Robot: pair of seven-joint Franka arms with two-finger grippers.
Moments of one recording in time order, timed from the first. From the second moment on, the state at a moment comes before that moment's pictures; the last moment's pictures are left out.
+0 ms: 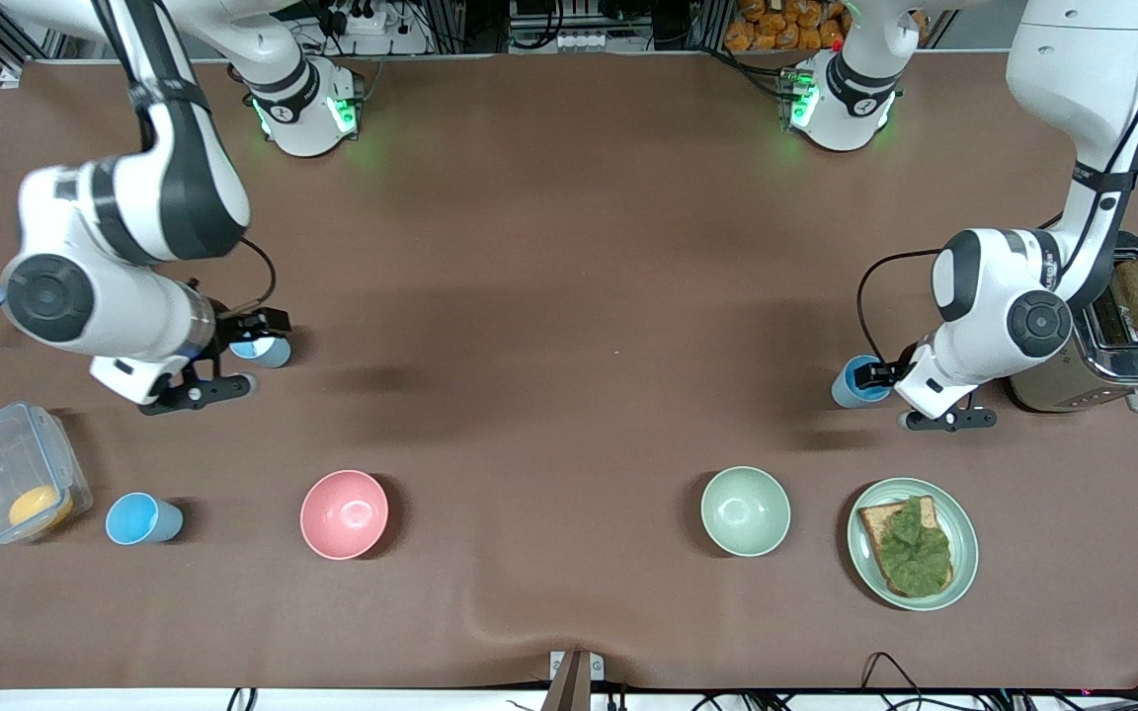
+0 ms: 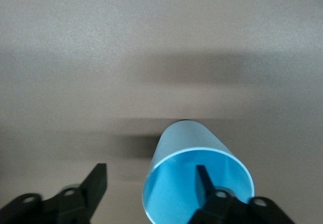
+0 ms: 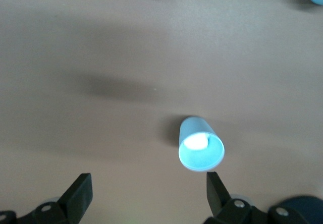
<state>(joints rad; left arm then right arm) -0.02 0.40 -0.04 -2.05 0.00 2.35 -0.08 0.25 0.27 -0.08 -1.80 0.00 1.81 -0.06</state>
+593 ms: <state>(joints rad) -0.04 0.40 -0.04 -2.05 0.00 2.35 -0.08 0.24 0.19 -0.10 -2.21 0.00 2.20 -0.06</state>
